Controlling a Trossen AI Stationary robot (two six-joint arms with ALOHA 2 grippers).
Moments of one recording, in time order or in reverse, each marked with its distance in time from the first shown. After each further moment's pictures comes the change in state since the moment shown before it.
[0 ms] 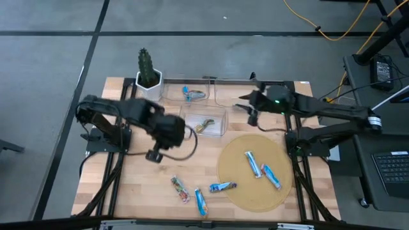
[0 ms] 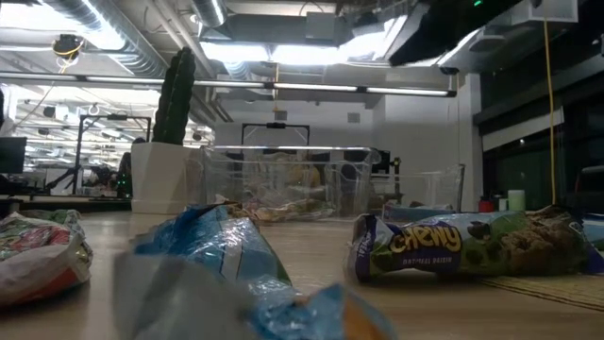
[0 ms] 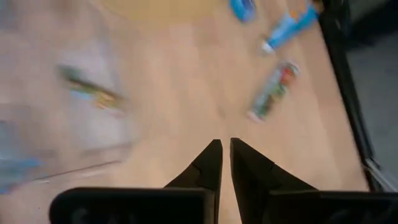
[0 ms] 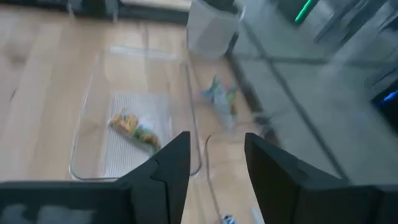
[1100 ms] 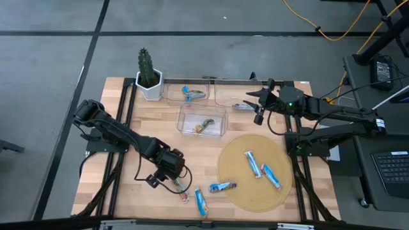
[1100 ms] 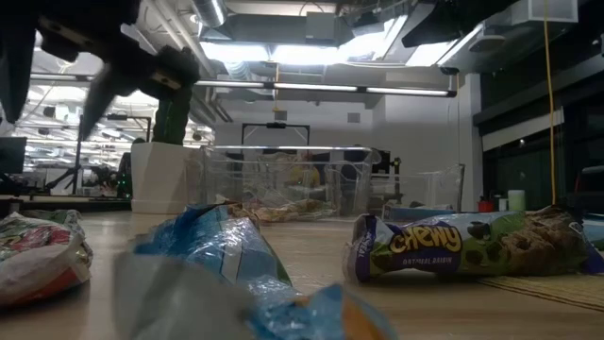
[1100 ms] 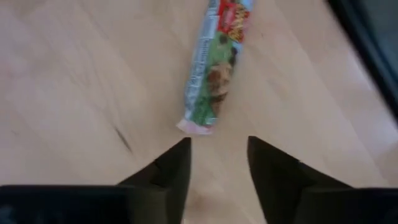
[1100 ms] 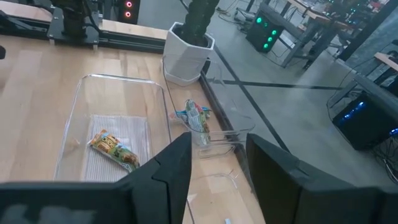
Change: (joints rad) left arm -0.202 -0.014 -0.813 0.771 0.113 0.091; right arm 0.056 -0.134 -0.024 0.013 0.136 -0.023
